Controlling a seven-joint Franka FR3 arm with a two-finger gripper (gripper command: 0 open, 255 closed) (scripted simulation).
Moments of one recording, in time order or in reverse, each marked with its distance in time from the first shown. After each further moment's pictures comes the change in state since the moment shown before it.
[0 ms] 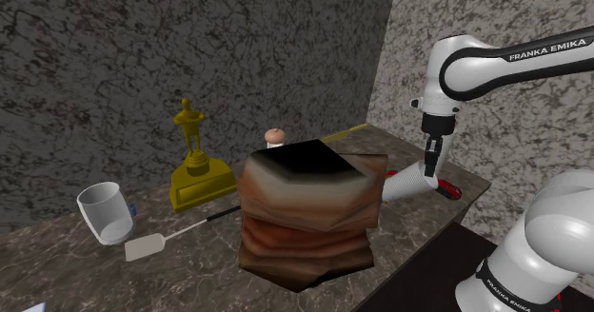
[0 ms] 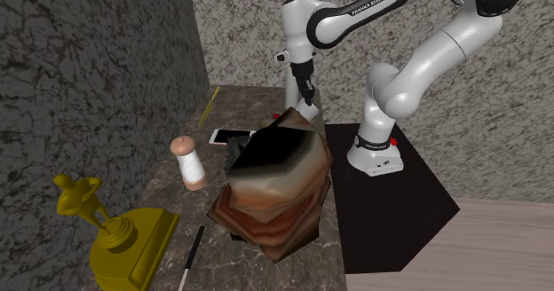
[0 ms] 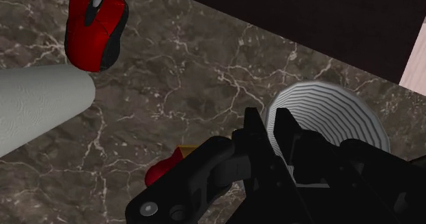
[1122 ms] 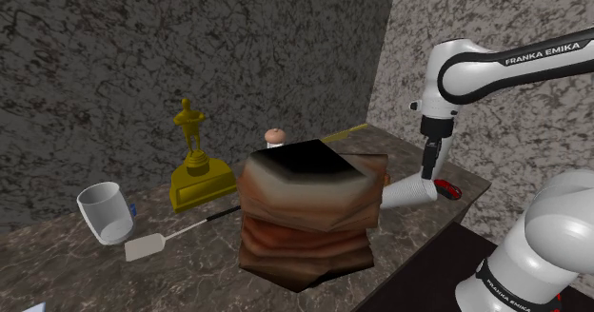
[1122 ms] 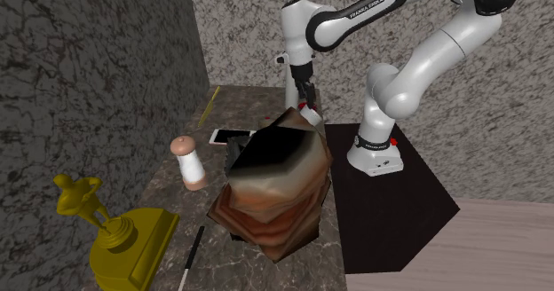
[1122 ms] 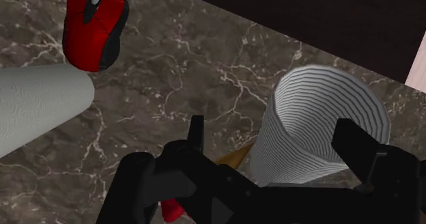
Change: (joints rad) arm -0.002 0.016 -0.006 -0.012 -0.005 0.029 -0.004
